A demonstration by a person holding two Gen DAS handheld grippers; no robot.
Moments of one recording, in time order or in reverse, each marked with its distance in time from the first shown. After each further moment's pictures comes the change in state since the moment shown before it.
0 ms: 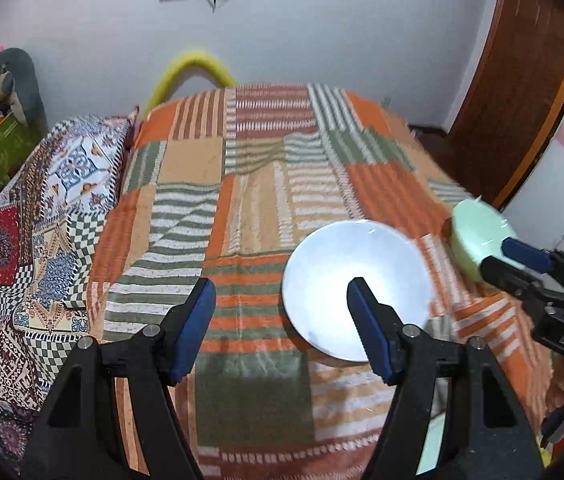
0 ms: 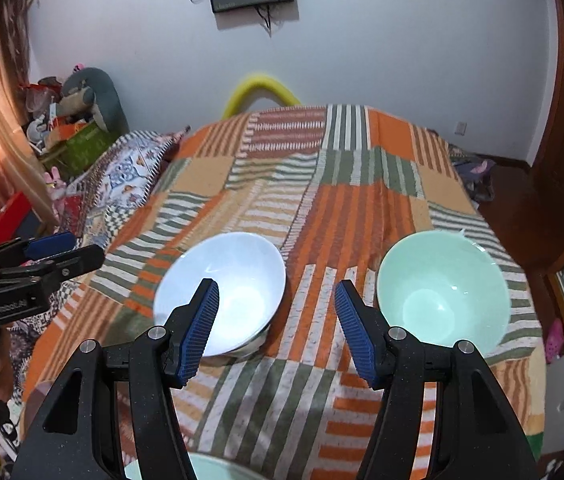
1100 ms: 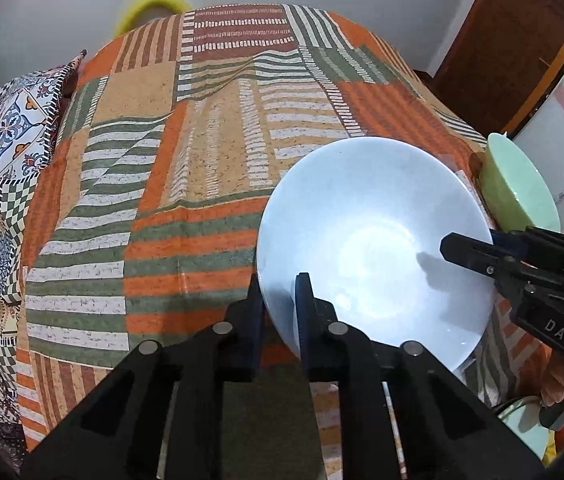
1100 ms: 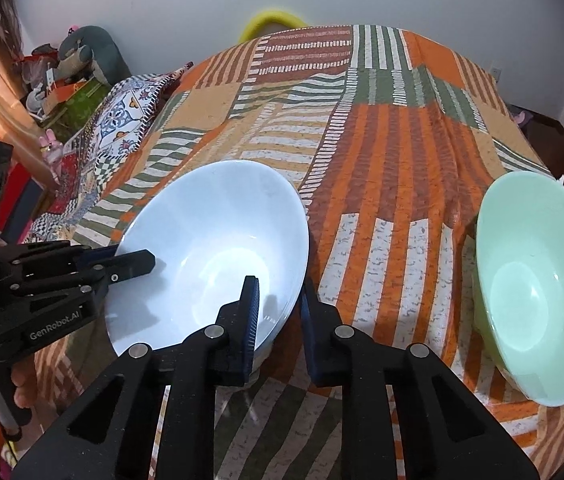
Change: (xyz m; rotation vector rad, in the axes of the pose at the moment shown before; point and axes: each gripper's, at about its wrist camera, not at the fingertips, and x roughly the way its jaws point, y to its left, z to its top) left arm 0.101 -0.006 -0.018 0.046 0.199 -0.097; right arm 0.087 -0.003 -0.013 0.013 0.214 0.092
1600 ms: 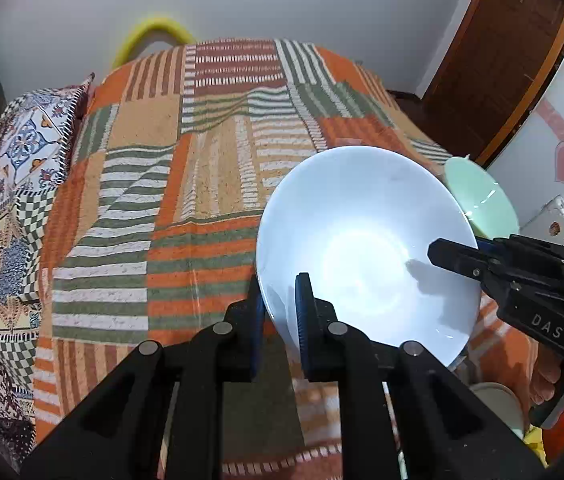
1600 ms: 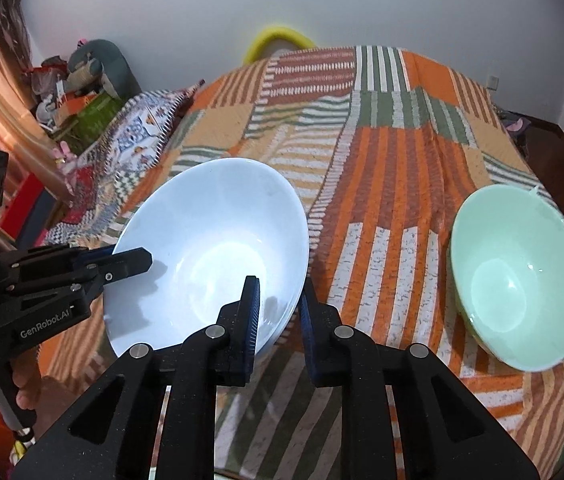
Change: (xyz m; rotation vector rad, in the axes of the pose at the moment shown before) left arm -0.066 -0.009 -0.011 -0.002 -0.096 -0.027; right arm -0.039 0.011 0.000 0.006 -0.057 0.025
